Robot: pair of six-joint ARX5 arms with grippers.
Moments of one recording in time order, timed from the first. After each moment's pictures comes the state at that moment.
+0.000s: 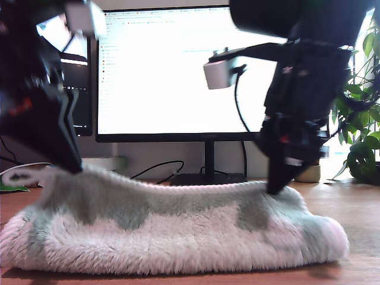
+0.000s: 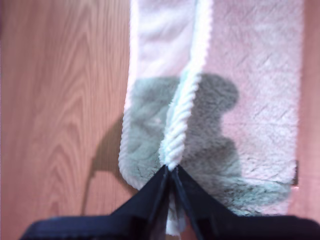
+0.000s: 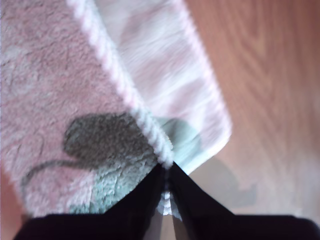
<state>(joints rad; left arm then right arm) -0.60 1.28 0.81 -0.57 0.10 0.79 0.76 1.47 0.88 -0.52 0.22 -0.58</state>
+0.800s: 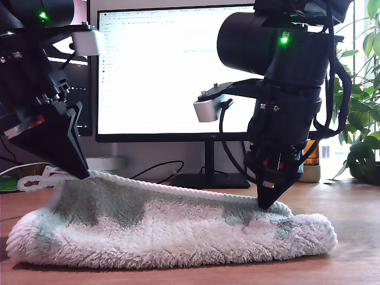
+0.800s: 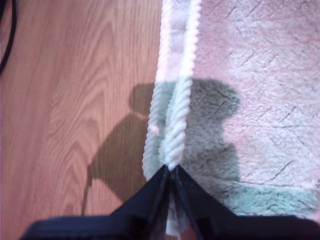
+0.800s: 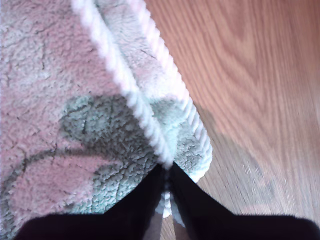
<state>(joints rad) -0.54 1.34 0.81 -0.47 0.13 0.82 0.69 1.63 0.96 -0.47 0.21 -0.60</state>
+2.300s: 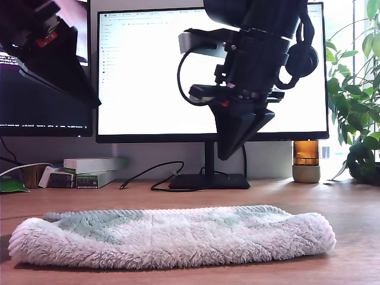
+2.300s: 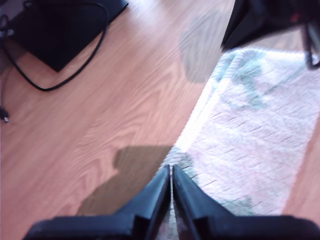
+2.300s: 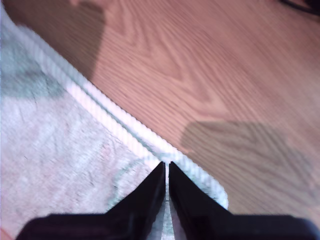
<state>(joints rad) -0.50 1.15 0.86 -0.48 0.26 0.35 0.69 1.63 1.18 -0.58 0.06 -0.12</state>
